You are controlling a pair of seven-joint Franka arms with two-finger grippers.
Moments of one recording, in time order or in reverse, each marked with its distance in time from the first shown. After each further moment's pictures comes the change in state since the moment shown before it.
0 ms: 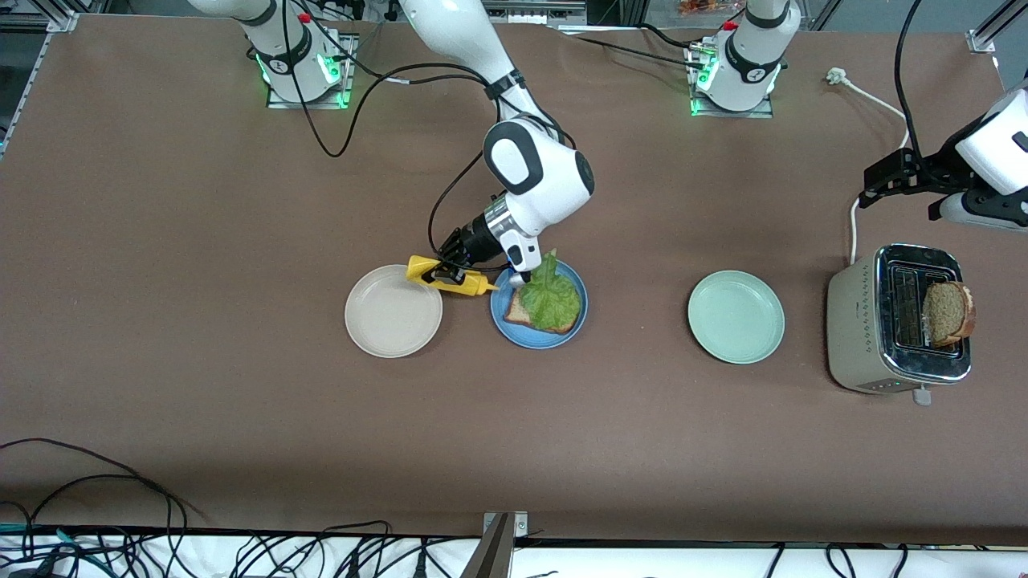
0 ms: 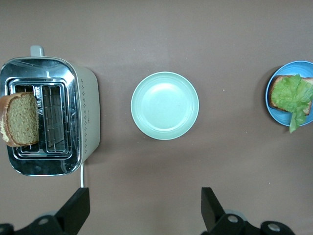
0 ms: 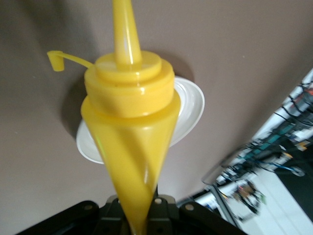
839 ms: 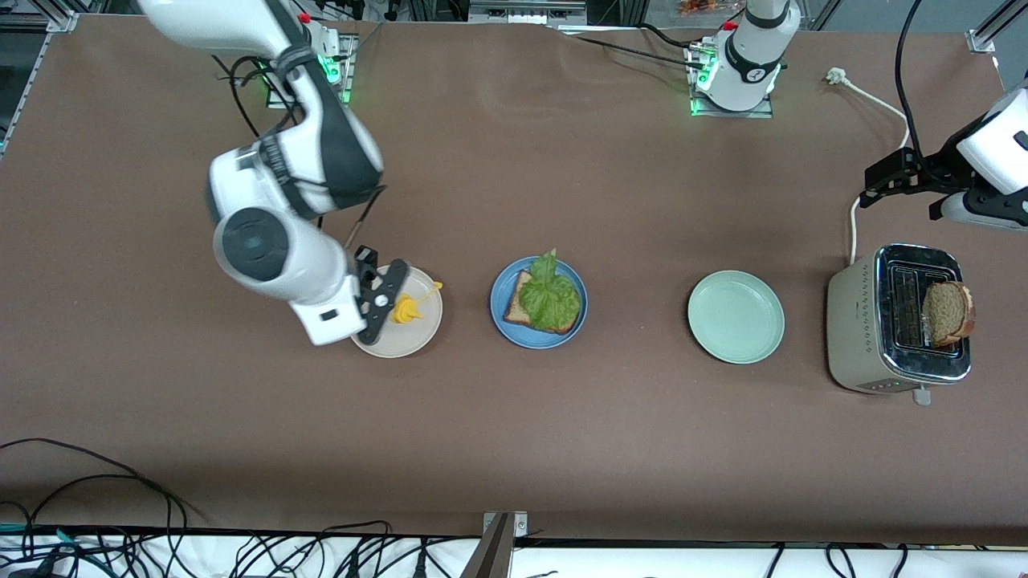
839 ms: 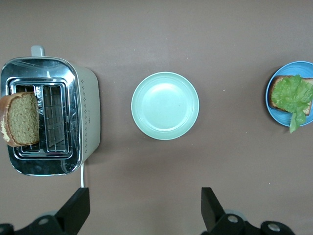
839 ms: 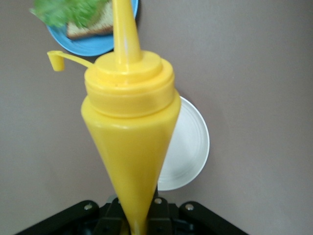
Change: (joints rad) left arm 0.002 -0.001 -0.001 0.000 0.000 0.000 0.000; right arm -0.936 -0.442 0.713 -0.021 0.317 0.021 -0.279
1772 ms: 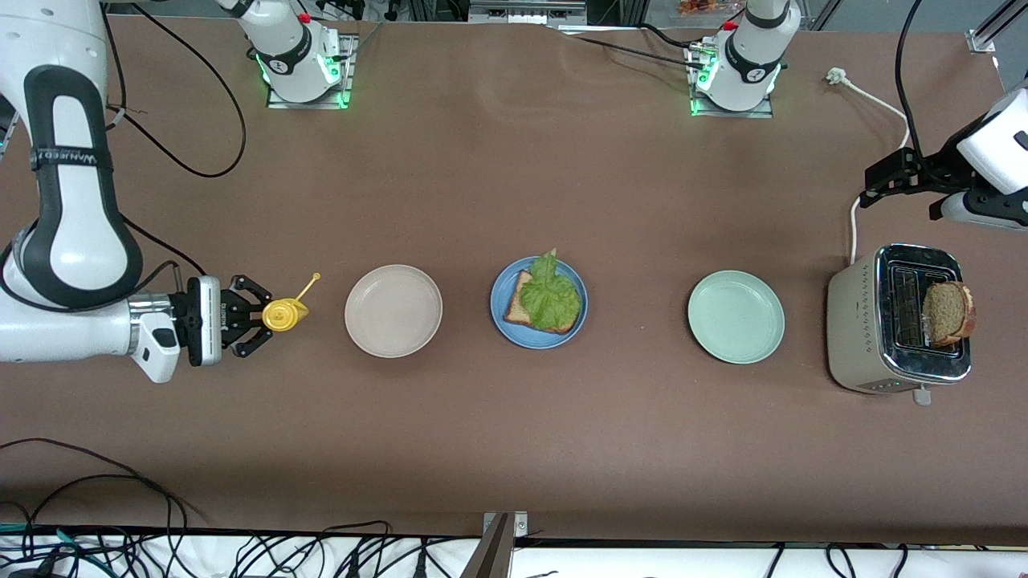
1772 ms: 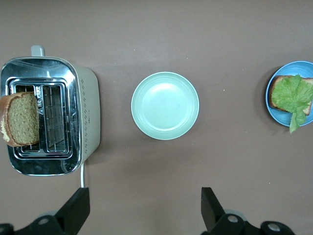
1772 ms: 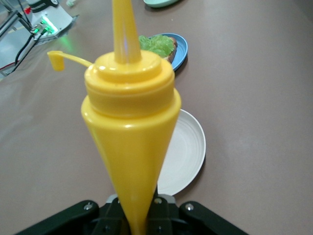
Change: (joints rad) left arm 0.000 0.000 0.000 0.000 0.000 0.000 0.000; right arm -0.471 0.056 0.078 -0.147 0.542 -0.045 -0.885
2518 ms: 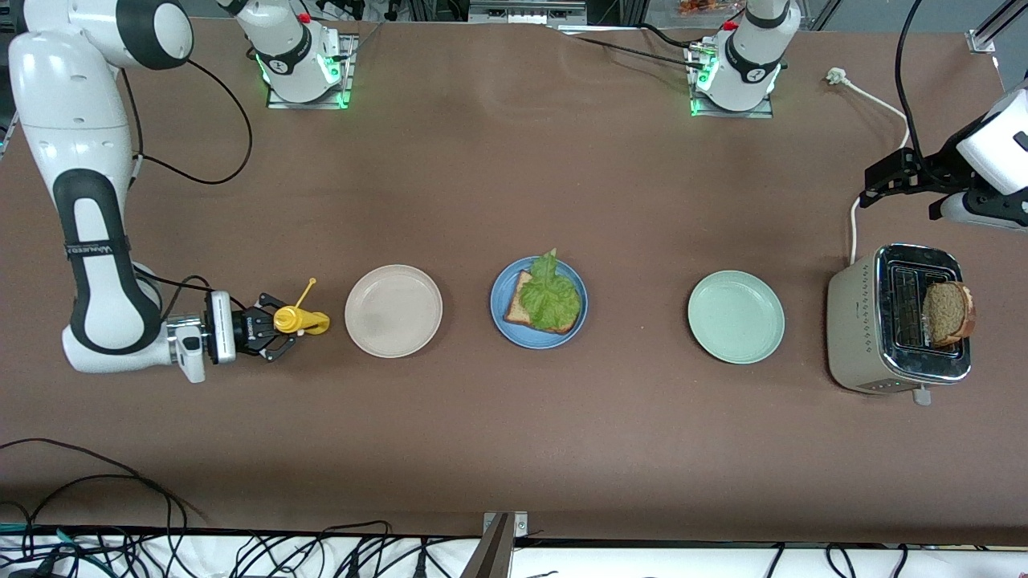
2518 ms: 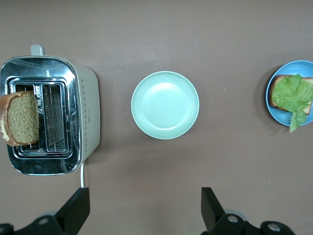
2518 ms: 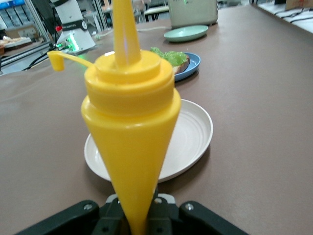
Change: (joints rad) left arm 0.000 0.000 0.000 -0.001 0.000 -0.002 0.000; right arm -0.095 0.271 0.002 -0.014 0.245 -0.012 -0.486
